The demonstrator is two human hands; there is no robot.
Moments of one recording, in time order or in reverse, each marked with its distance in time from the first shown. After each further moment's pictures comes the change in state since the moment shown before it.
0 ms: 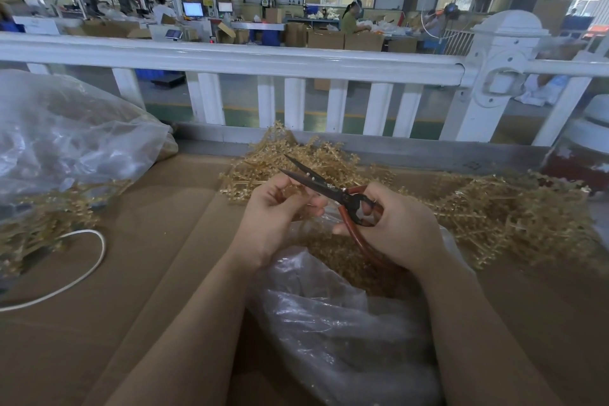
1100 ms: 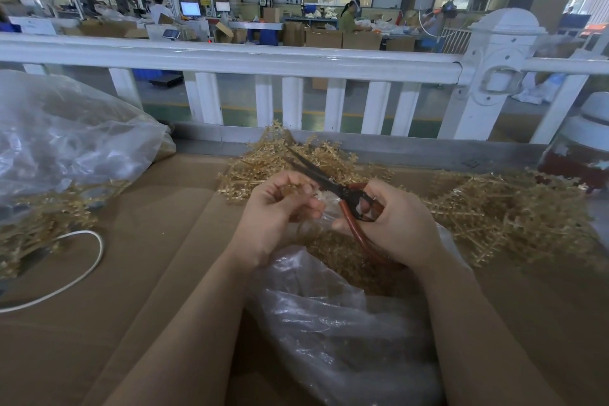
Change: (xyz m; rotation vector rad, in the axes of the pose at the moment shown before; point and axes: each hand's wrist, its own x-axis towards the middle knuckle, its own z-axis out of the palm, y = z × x) left_hand 0.001 0.000 0.000 -0.037 -0.048 -0.009; right_hand 0.003 -0.001 -0.003 0.150 -0.047 0.100
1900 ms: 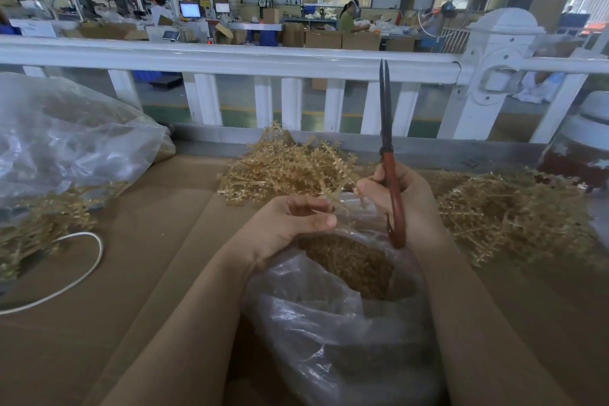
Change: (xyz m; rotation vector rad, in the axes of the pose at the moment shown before) left_hand 0.002 -0.003 0.000 -0.031 -0.169 -0.305; right_hand 0.006 -0.017 -0.013 0.926 0.087 0.232
